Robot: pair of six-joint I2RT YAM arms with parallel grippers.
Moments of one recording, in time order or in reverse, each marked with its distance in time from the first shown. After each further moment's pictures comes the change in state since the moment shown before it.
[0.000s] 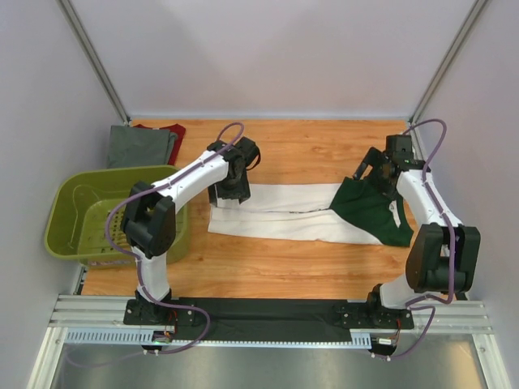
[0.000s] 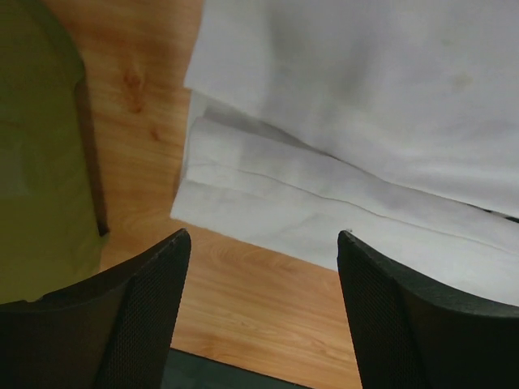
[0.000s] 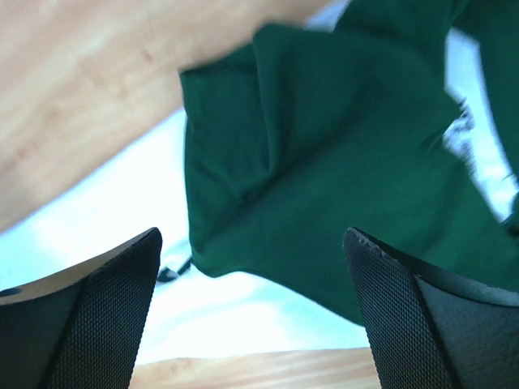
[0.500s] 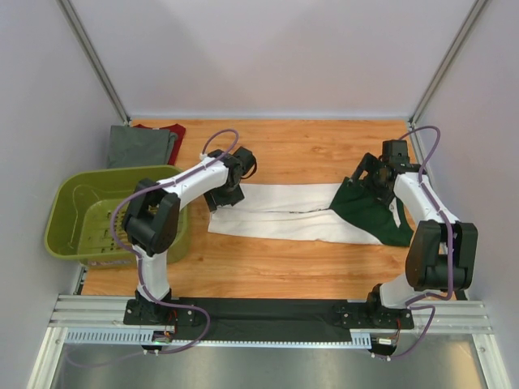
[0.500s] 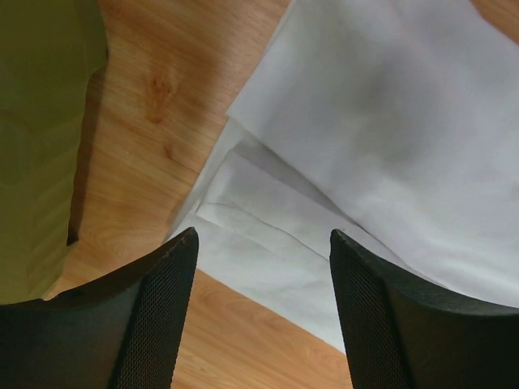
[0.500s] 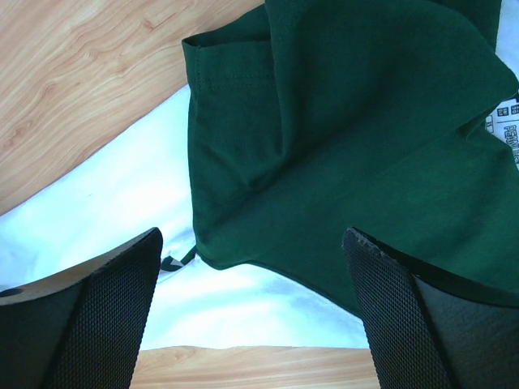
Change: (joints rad) left arm 0.021 0.017 -0.130 0.069 -0.129 -0.304; right arm 0.012 0.022 -0.075 0.028 -0.088 0.025
